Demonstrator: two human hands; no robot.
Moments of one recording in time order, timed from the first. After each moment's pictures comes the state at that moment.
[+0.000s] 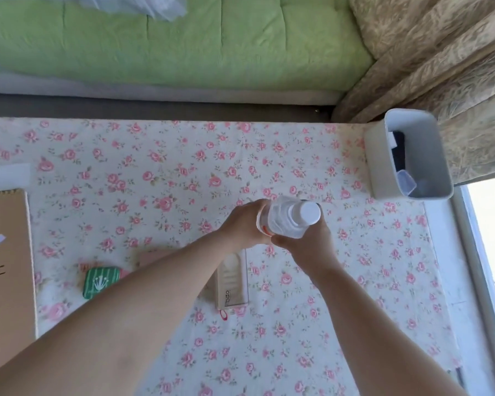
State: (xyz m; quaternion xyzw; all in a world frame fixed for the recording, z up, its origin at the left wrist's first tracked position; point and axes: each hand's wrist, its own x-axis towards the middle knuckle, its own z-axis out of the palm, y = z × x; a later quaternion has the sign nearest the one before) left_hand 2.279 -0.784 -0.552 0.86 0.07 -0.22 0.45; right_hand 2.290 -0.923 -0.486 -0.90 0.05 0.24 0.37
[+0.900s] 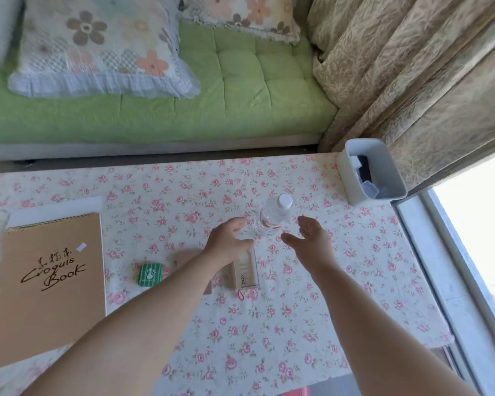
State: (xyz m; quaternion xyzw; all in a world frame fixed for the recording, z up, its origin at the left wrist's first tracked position) left_hand 2.176 -0.756 -0.445 0.78 0.23 -0.18 0.56; right_hand 2.219 -0.928 -0.385 -0.87 0.08 0.24 0.42
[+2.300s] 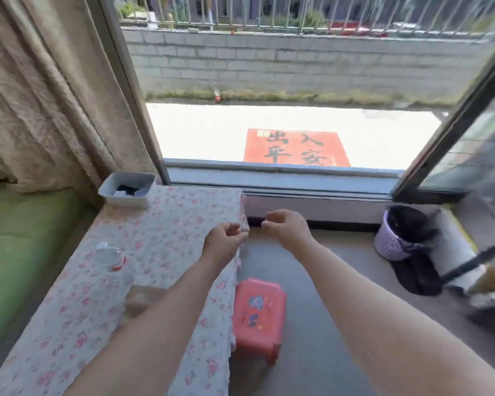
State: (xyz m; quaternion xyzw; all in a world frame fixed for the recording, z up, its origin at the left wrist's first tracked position) left_hand 1.946 -0.905 -0.214 0.78 -0.27 -0.32 0.46; right_hand 1.827 -1.006 -0.187 -0.72 0.47 -0.16 0.49
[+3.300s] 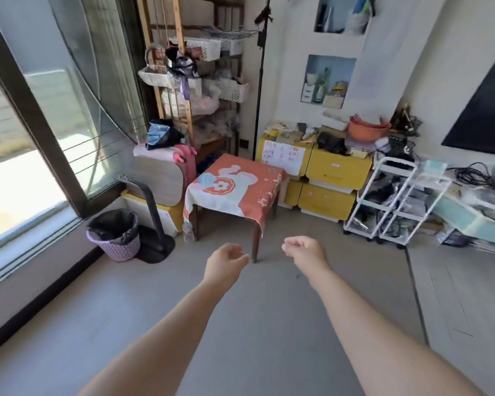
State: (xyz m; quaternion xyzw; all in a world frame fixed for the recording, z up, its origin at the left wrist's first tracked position) left_hand 1.311 -0.850 -0.195 0.46 -0.69 -0.52 0.21; right_hand 1.154 -0.757 -0.189 -0.22 0.79 -0.50 0.28
